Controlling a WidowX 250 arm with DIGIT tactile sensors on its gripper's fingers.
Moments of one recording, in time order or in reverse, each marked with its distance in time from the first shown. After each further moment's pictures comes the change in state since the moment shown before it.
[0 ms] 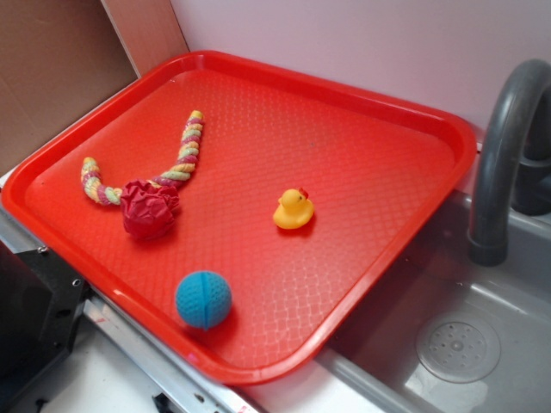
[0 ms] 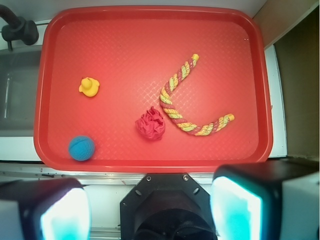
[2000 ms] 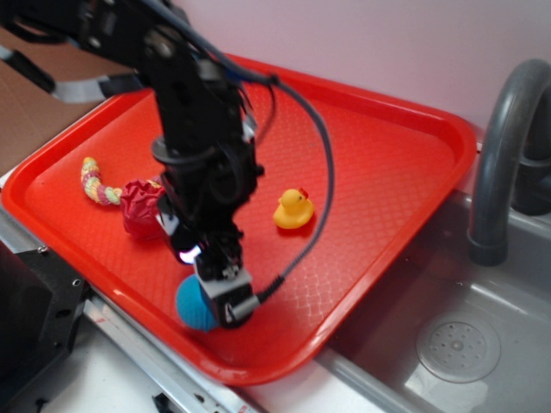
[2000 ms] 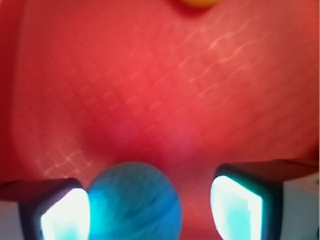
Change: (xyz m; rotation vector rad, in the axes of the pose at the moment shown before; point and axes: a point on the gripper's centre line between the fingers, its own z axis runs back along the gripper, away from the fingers) arm 0.007 -0.107 -0.209 -0.029 0.340 -0.229
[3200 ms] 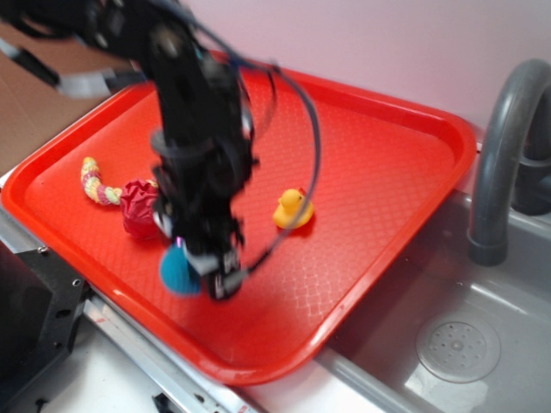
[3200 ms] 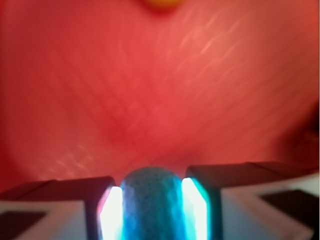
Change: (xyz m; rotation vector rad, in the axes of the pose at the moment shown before) arm 0.005 0.014 0.037 0.003 -0.076 0.139
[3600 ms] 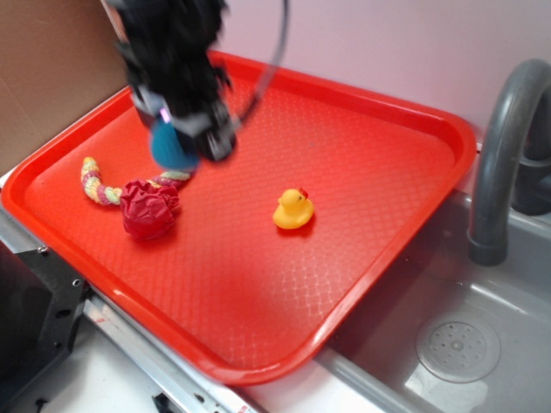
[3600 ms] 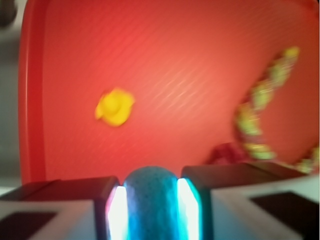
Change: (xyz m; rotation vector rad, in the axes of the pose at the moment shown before) arm 0.020 0.040 0.086 0.028 -0.199 0.175
